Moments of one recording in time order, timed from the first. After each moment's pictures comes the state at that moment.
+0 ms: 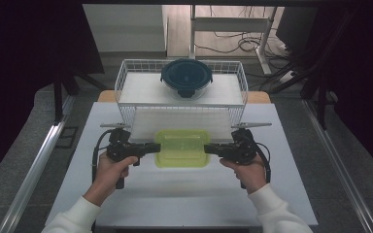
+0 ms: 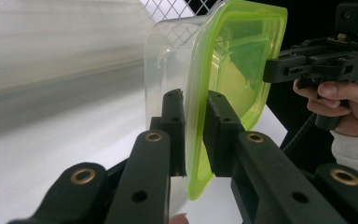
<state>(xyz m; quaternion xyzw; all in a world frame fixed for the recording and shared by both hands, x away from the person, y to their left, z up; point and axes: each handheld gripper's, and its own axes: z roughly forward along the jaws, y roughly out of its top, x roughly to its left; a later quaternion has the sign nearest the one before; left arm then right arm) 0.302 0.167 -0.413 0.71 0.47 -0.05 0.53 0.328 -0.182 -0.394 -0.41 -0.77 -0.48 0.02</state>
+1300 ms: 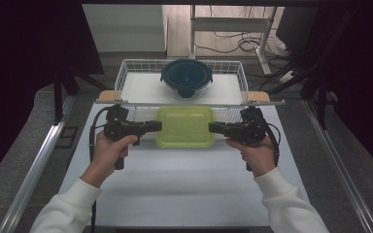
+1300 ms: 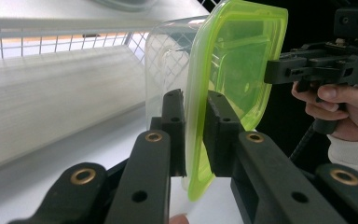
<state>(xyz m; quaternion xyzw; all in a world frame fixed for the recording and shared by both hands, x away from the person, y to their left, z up) 0.321 0.166 -0.352 0.71 0.44 -0.03 0.55 0.342 -0.186 -0.332 -0.40 -0.76 -0.51 -0.01</state>
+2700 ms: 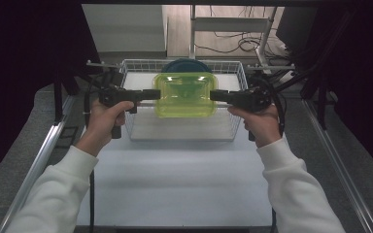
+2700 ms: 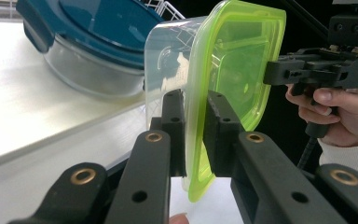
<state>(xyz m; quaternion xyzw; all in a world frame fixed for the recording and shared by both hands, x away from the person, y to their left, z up) 0.363 0.175 -0.289 0.70 0.43 -0.02 0.57 0.378 -0.181 -0.266 -0.38 -0.75 -0.54 -0.03</state>
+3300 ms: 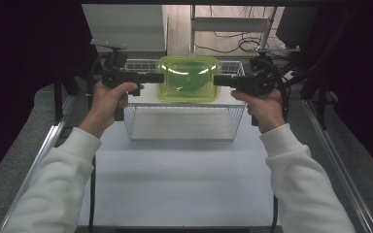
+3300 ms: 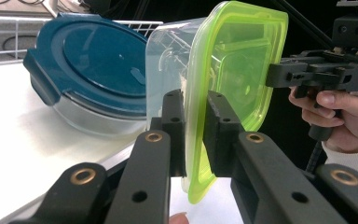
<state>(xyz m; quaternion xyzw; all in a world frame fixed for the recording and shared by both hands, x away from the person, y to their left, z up) 0.395 0.171 -0.260 0.70 0.42 -0.02 0.57 0.400 -0.183 -0.239 -0.39 -0.75 -0.54 -0.04</state>
